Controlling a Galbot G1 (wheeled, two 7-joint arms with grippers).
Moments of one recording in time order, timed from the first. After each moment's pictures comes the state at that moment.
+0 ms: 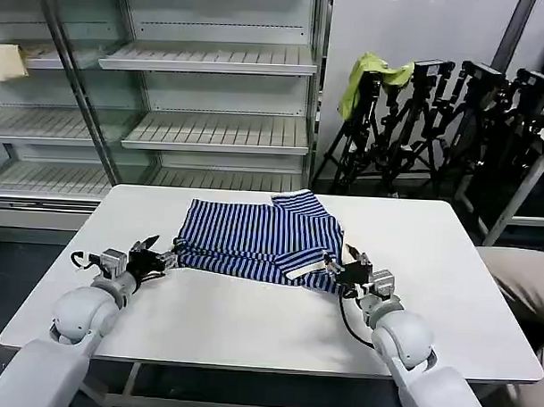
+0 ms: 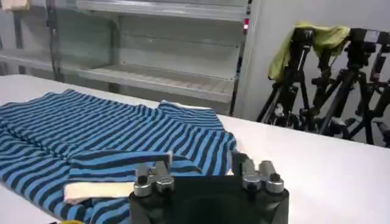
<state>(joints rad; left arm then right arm) 0.98 -0.91 -0.36 -1.74 -0.50 0.48 0.02 -1.01 1.12 0.26 1.88 0.38 -0.50 0.06</state>
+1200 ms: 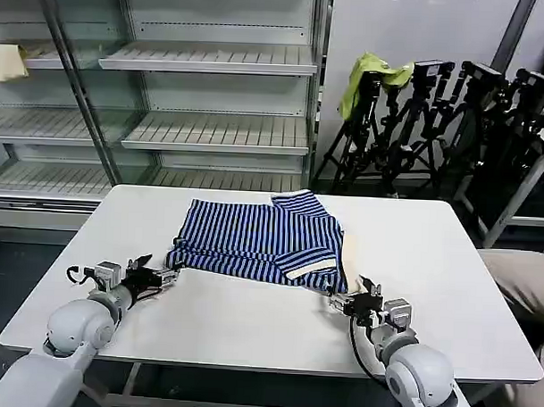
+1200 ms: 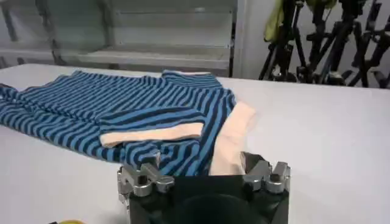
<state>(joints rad) 1.02 -0.92 -0.38 -1.73 -0.61 0.56 0.00 -1.15 1.12 0.31 1.96 0.49 -0.58 0.12</state>
